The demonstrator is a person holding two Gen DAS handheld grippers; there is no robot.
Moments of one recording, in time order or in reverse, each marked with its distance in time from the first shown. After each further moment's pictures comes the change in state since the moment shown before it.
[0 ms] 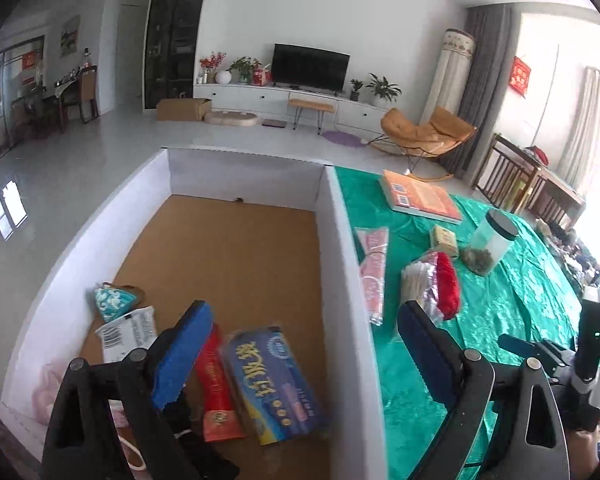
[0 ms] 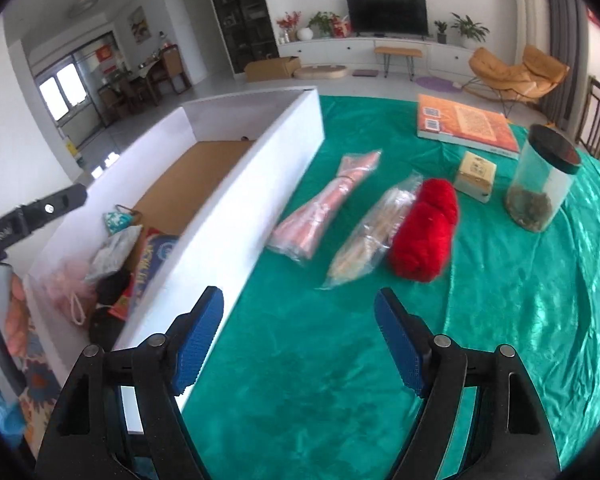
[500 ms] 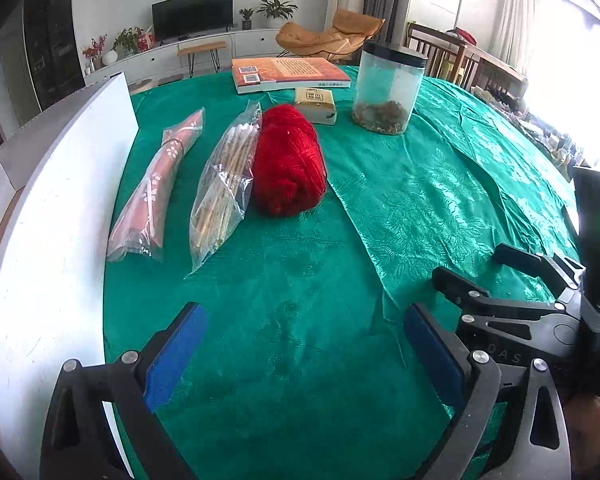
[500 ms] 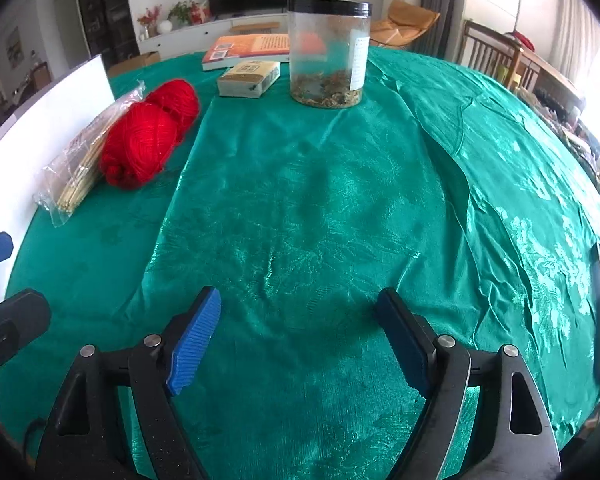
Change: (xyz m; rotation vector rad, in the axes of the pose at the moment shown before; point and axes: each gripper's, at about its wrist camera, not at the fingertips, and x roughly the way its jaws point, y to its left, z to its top) left arm 0.123 -0.152 -0.079 0.290 0.265 -0.115; right arm 0.004 -0.142 -0.069 0.237 0.048 -0.357
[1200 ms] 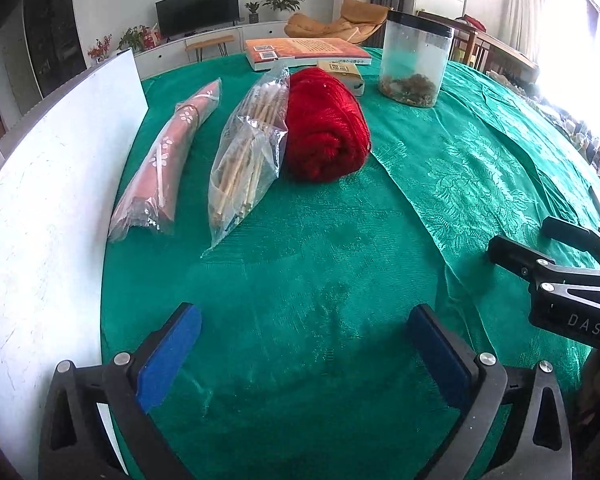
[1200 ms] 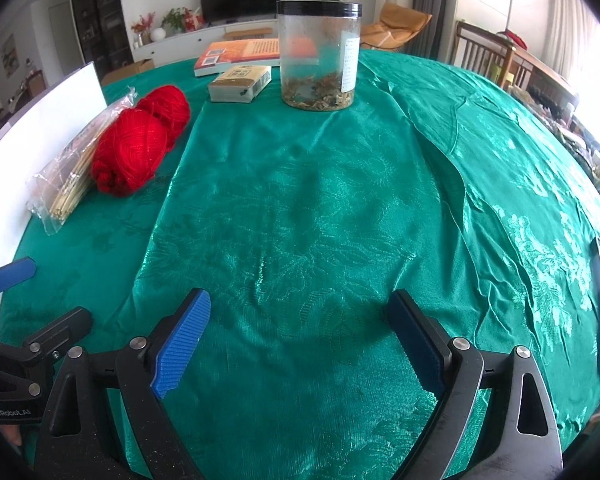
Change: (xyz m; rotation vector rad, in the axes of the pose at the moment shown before) left arm 0.028 0.022 -0.017 0.025 0.020 0.052; right arm 0.005 -0.001 0.000 0.018 -0.019 -0.007
